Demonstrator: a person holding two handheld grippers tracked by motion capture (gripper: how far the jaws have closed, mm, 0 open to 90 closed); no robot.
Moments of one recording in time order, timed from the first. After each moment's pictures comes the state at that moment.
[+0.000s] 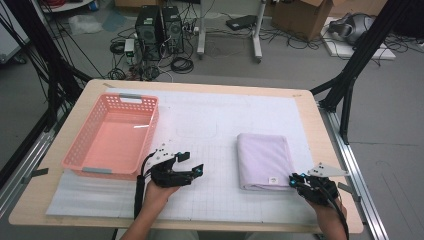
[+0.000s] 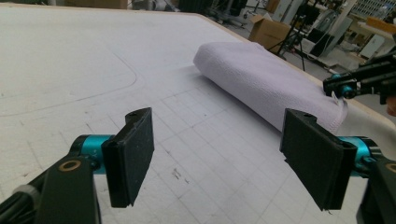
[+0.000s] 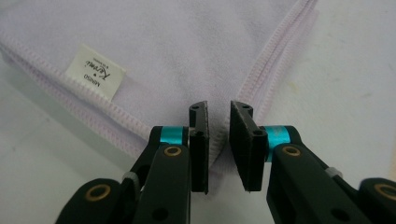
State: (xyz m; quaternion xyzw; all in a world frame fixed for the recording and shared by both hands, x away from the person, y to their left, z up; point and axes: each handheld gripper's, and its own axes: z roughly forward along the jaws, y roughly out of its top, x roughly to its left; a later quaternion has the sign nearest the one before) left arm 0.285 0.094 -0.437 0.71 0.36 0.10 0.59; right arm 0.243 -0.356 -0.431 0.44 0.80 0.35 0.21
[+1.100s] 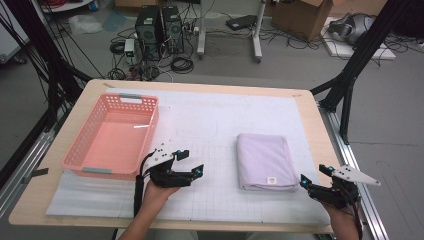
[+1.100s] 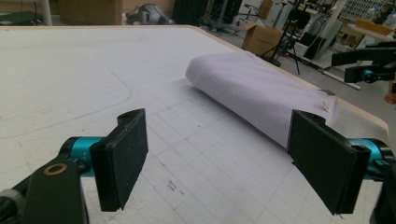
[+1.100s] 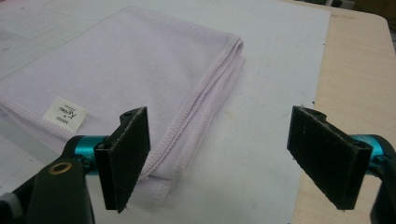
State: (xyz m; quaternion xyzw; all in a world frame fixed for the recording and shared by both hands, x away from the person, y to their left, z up) left arm 0.282 0.095 -0.431 0.71 0.34 0.11 0.61; right arm 0.228 -0.390 -0.414 0.47 0.73 0.42 0.27
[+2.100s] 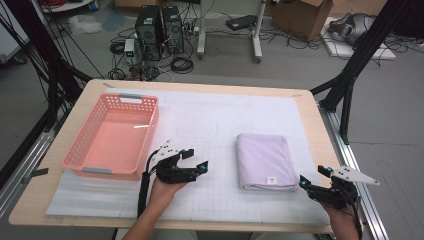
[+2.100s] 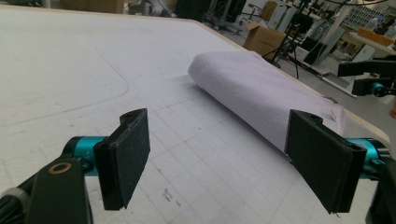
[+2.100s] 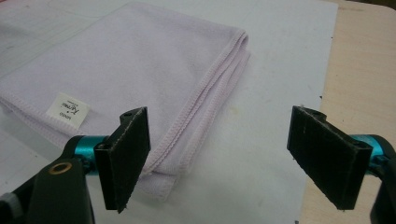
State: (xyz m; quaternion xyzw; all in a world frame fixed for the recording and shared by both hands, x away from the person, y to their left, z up) left arm 0.298 0.079 -0.438 0.70 0.37 0.09 0.60; right arm 0.229 -0.390 -0.417 0.47 0.73 0.42 0.26
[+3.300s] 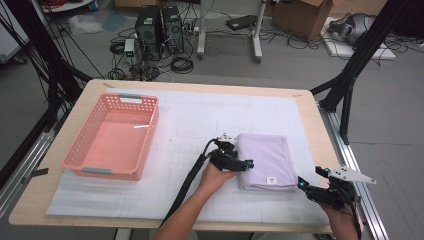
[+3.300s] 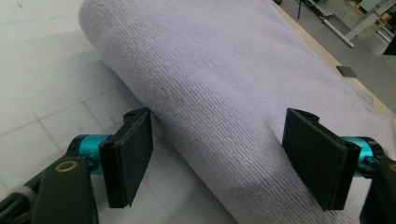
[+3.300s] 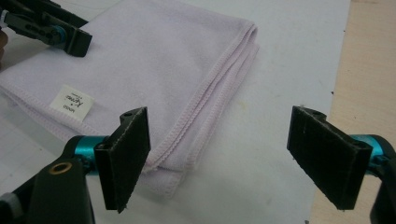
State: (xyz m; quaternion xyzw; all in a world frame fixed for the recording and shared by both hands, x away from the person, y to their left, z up) left arm 0.351 -0.060 -0.455 0.78 0.40 -0.02 0.49; right arm 0.231 -0.388 -0.420 0.47 0.74 0.42 0.24
